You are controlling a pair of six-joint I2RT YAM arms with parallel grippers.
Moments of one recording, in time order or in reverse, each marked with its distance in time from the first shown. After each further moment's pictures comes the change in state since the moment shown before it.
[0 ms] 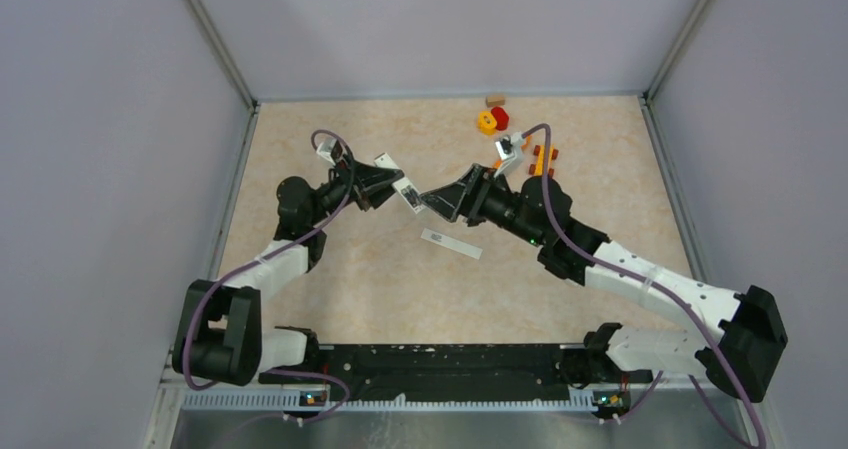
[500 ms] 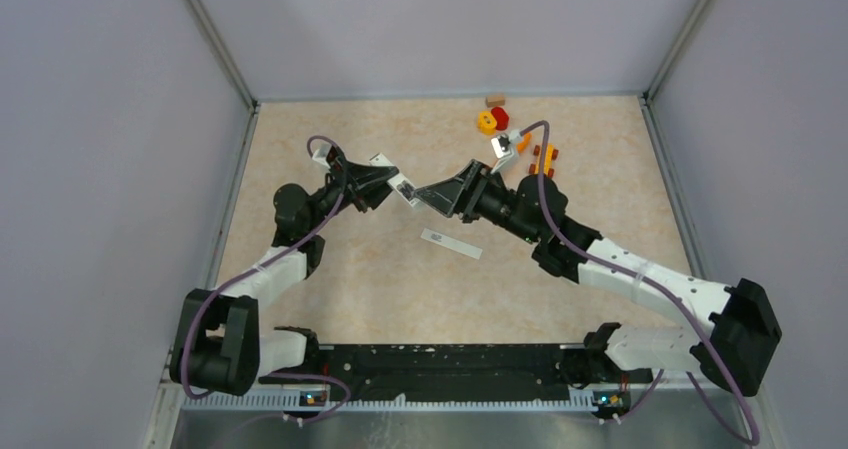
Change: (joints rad) left arm 0.000 -0.047 -0.038 0.035 -0.057 -0.175; right arm 0.000 0.038 -0.011 0.129 -0.022 0.094
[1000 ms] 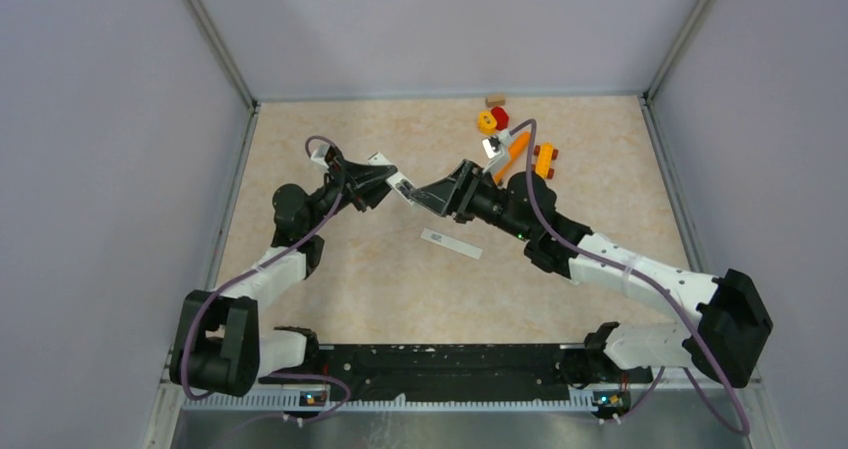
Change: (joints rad) left arm 0.000 -0.001 -0.003 0.008 -0.010 -0.021; right arm 0.000 0.062 0.018 -0.016 -0.018 0.035
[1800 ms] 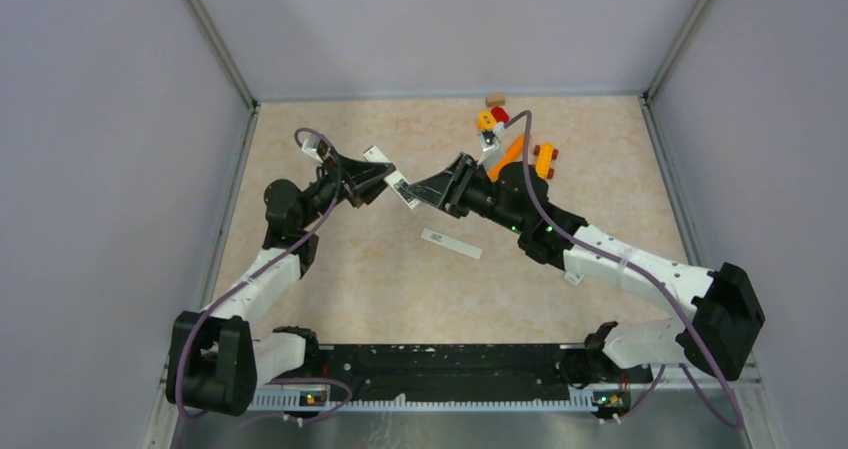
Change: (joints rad) left arm 0.011 -0.095 0.054 -0.135 0.013 0.197; right arm 0.000 0.043 0.086 -0.084 0.011 0.086
